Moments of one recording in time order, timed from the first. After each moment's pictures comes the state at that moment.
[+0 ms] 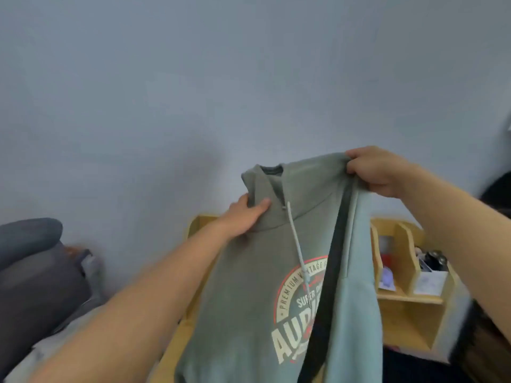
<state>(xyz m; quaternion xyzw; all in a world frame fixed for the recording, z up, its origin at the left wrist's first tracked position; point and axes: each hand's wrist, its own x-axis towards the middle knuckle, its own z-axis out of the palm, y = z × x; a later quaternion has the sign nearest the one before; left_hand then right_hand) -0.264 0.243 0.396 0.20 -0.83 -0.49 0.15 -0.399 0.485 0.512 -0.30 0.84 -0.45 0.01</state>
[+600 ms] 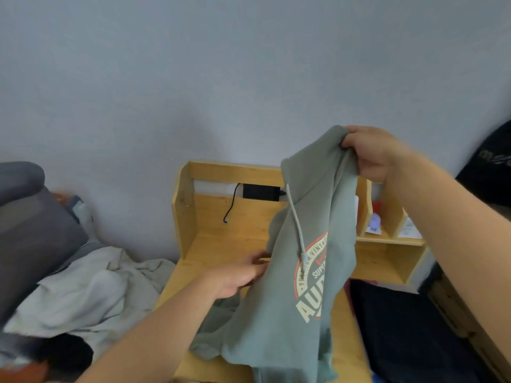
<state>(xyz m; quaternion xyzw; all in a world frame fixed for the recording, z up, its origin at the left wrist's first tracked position) -0.219 0.303 0.193 0.16 -0.73 -0.66 -0.09 -0.396 0.488 0.432 -0.26 0.74 -0.60 0.15</state>
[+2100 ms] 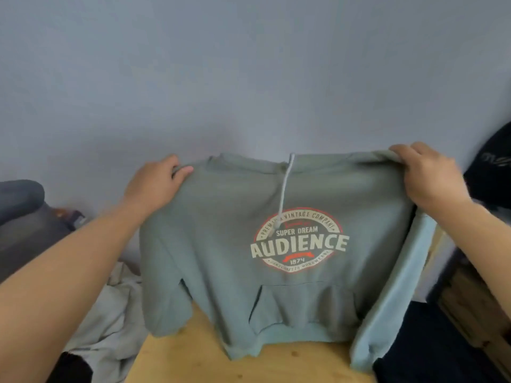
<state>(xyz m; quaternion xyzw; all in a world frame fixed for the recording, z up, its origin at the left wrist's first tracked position) -0.203 0.138 0.354 0.20 -0.91 -0.05 0.37 -0.464 0.589 0.384 -0.35 0.82 -0.13 -0.44</state>
